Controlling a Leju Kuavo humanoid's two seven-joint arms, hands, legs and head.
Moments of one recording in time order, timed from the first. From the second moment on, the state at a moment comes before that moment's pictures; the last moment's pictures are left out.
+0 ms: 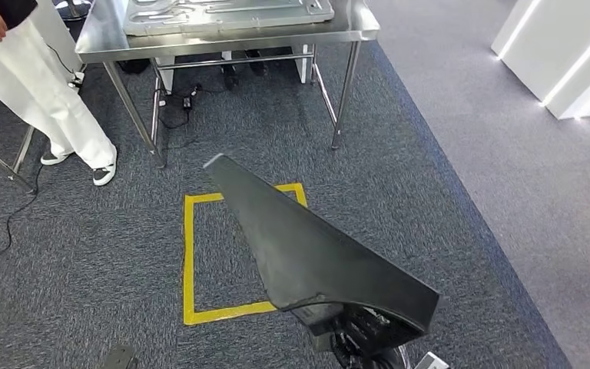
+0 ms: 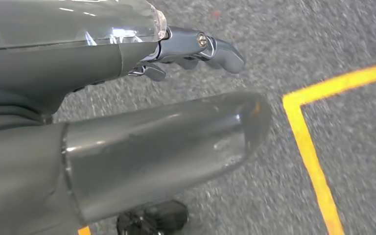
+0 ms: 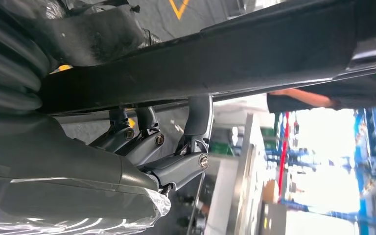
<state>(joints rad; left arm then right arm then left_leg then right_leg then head) -0.09 0.02 0.07 -0.38 -0.21 0.24 -0.36 0.31 -0.17 0.49 -1.98 -0.05 -0.11 -0.42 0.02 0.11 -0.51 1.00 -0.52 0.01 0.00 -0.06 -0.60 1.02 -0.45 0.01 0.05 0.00</state>
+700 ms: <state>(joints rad) -0.07 -0.03 0.26 -0.35 -0.23 0.14 -0.46 0.34 -0.17 0.50 -2.00 0.04 -0.31 -0.39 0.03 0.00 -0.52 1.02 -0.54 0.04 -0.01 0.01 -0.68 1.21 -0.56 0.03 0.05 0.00</state>
